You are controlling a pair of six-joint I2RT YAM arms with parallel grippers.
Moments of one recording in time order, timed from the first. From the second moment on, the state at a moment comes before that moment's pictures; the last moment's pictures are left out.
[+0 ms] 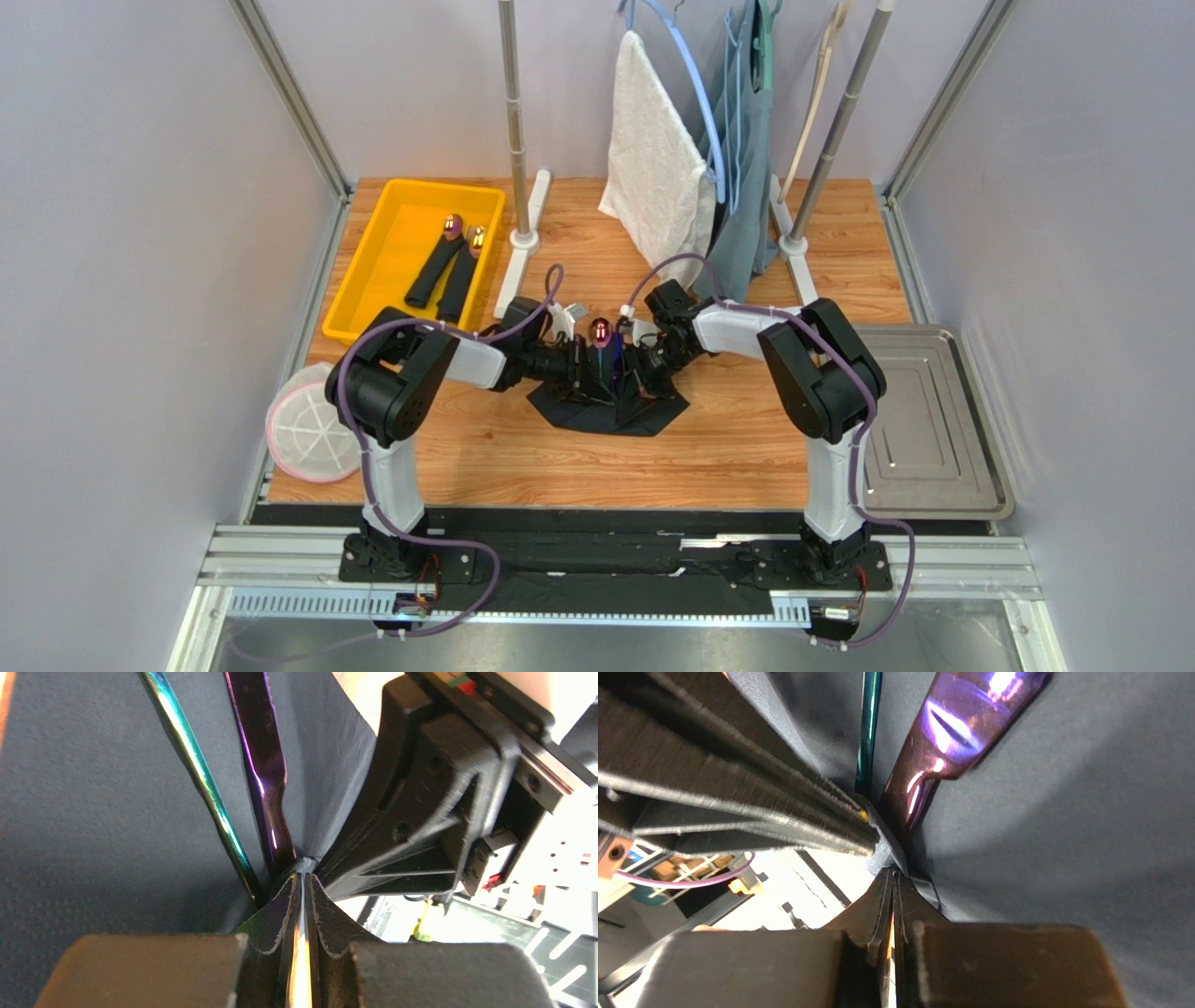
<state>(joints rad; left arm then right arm) -0.49 1.91 0.81 0.30 0.82 -0.69 0.55 2.01 1.19 -0.49 -0.76 0.37</state>
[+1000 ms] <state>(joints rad) -0.49 1.92 0.81 0.31 0.82 -0.70 0.47 1.86 1.22 -0.75 -0.32 0.21</state>
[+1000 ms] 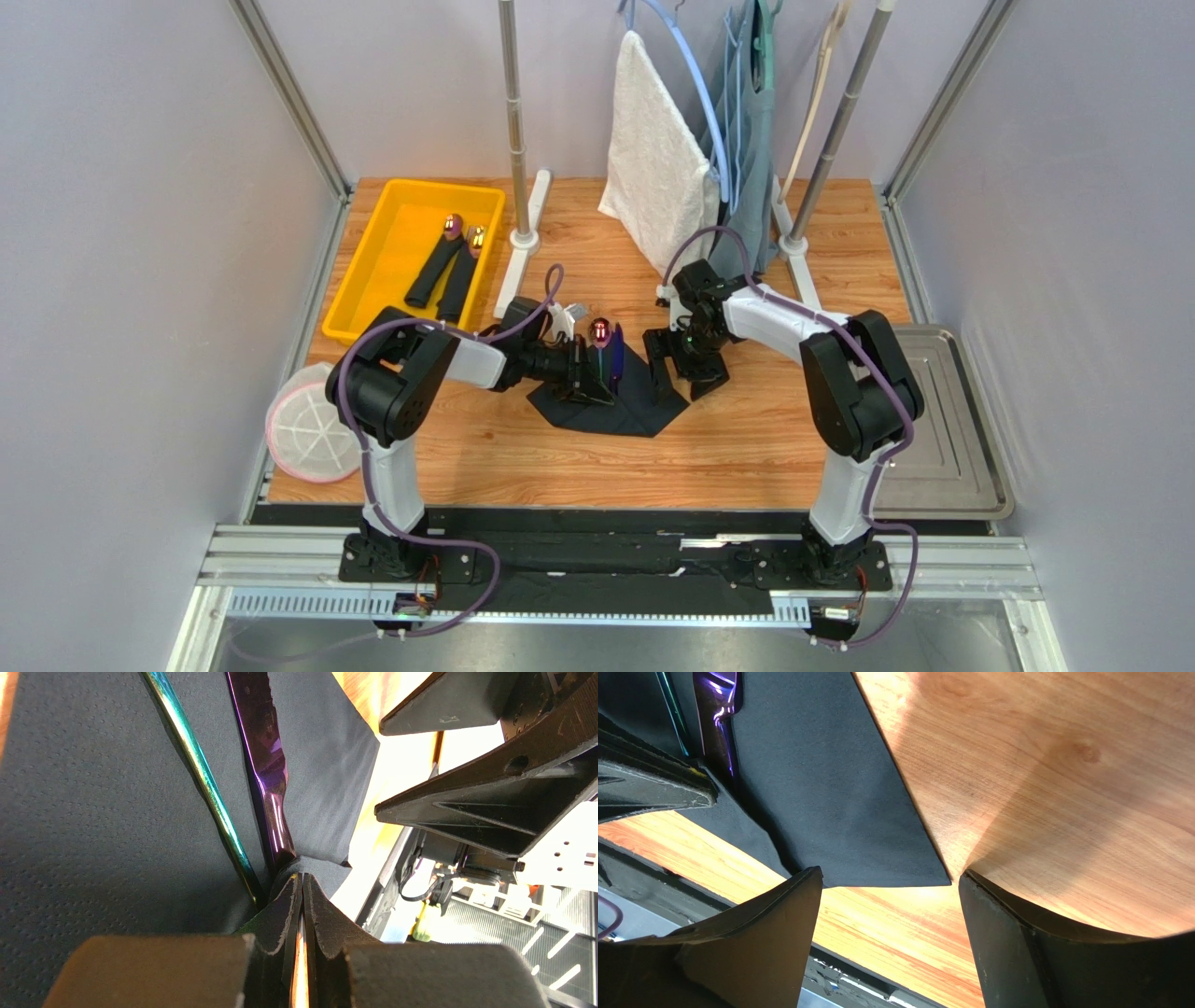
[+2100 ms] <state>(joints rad) -0.49 1.92 0.81 0.31 0.82 -0.70 0.47 1.92 1.25 -0.69 -0.61 0.34</state>
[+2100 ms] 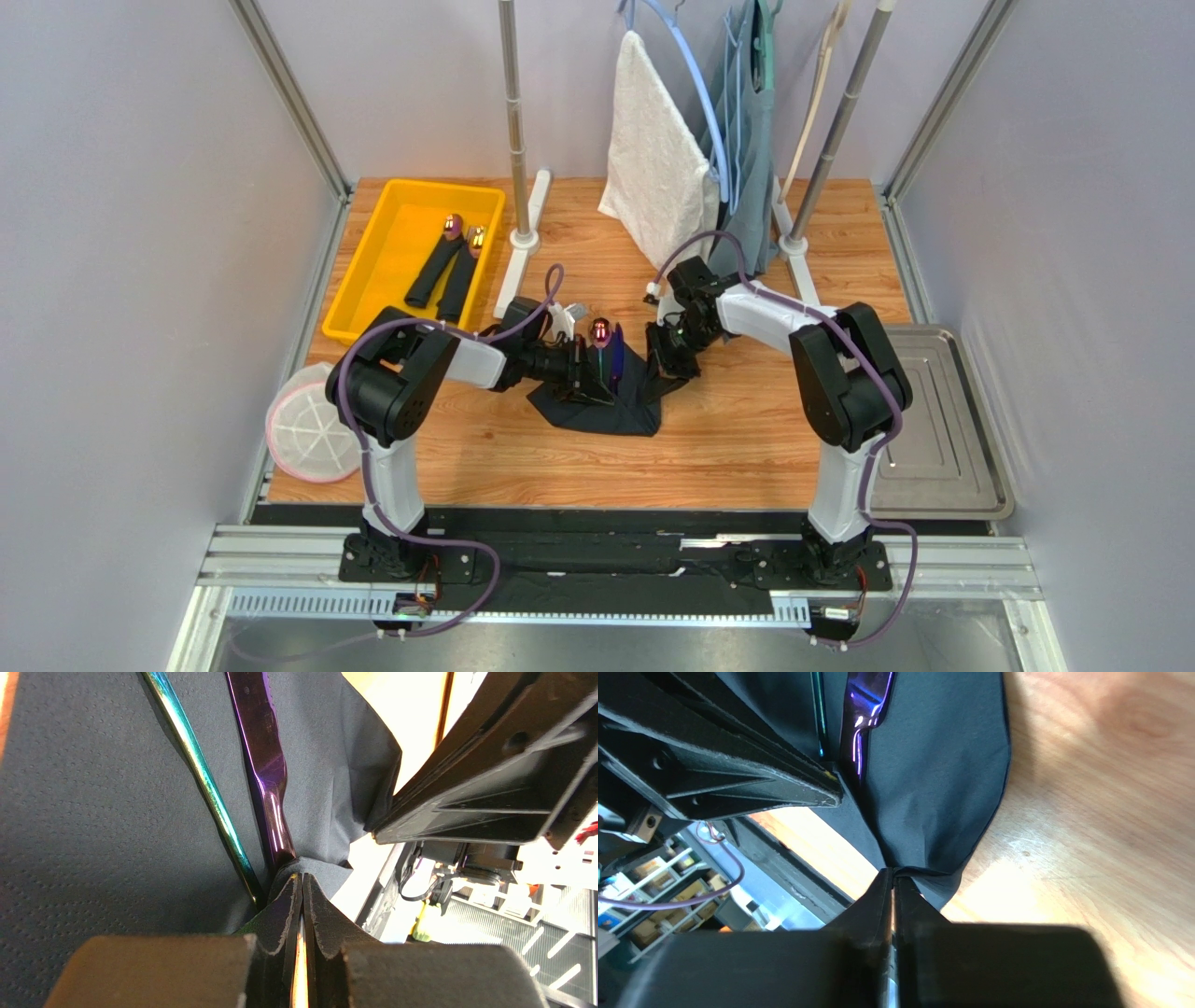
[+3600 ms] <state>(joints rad) -0.49 1.92 0.81 0.32 0.82 -0.70 0.46 1.93 1.26 -0.53 -0.87 0.52</state>
